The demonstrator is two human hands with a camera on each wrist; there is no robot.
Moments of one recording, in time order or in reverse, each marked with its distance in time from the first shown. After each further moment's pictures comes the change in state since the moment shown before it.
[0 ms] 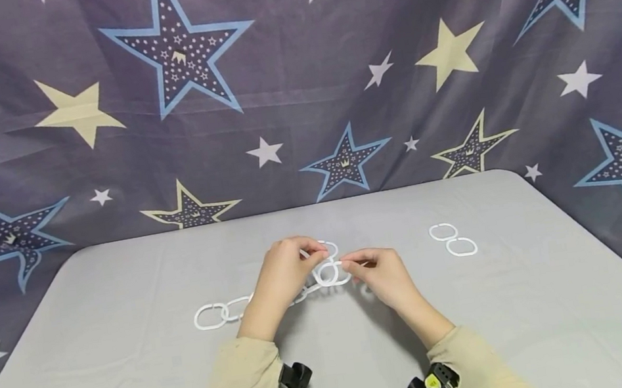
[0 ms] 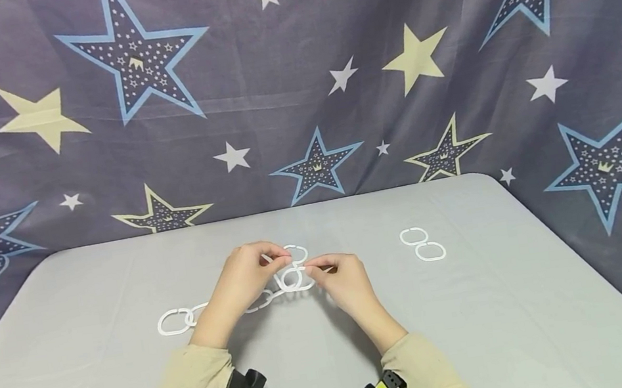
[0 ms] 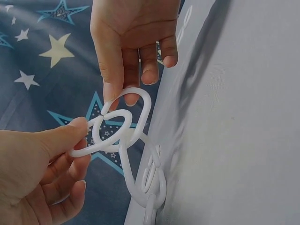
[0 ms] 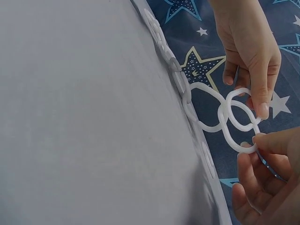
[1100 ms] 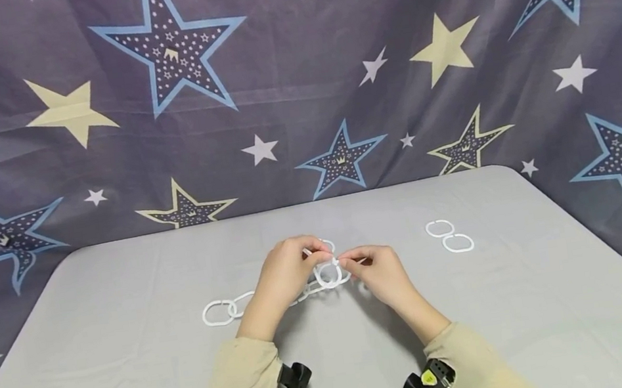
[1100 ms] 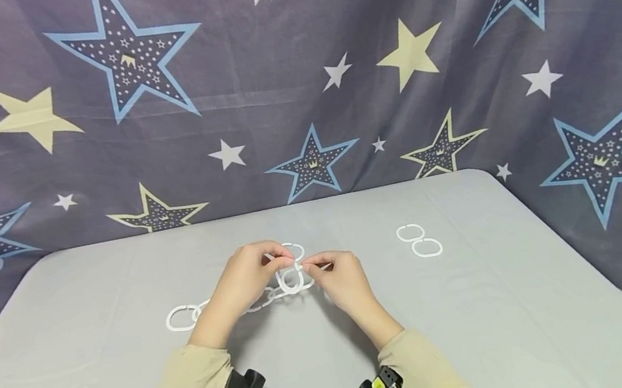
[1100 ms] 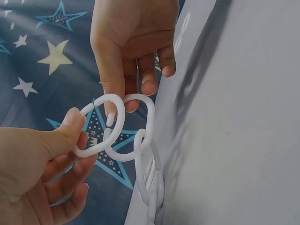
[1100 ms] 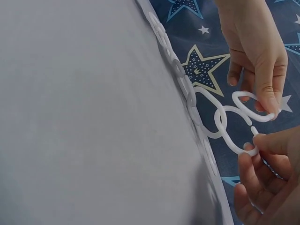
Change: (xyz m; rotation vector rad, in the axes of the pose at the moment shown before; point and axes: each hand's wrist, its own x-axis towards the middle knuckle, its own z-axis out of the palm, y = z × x) left_hand -0.002 0.003 0.003 -0.006 -0.062 0.016; right_hand 0.000 0.002 -0.001 -0.046 -0.009 -0.036
